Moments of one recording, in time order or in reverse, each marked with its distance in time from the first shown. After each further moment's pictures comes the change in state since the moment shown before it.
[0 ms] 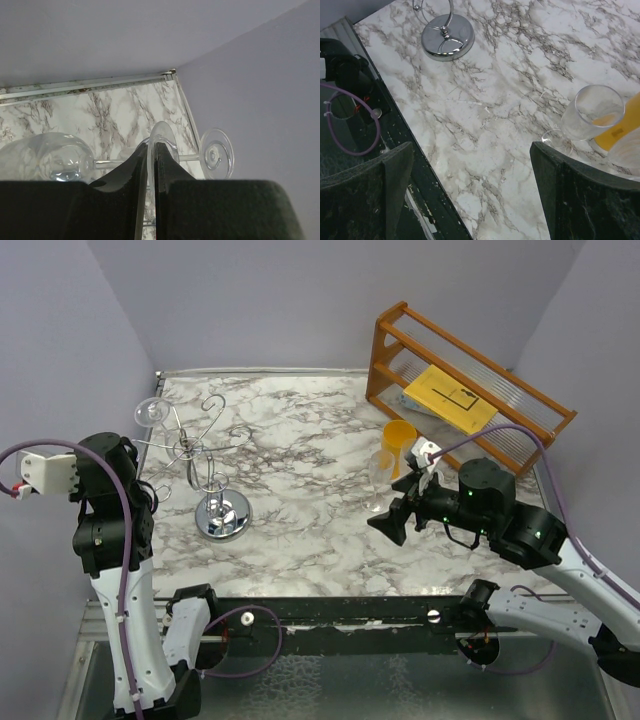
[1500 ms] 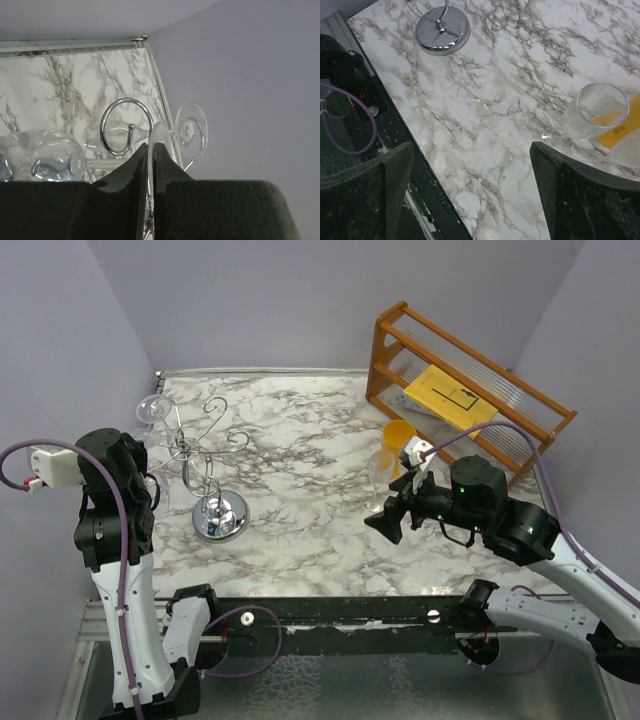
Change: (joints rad) left arm -0.001 0.010 -0.013 0.053 0.171 -0.145; right arm 0.002 0.037 0.003 0.000 0.006 0.000
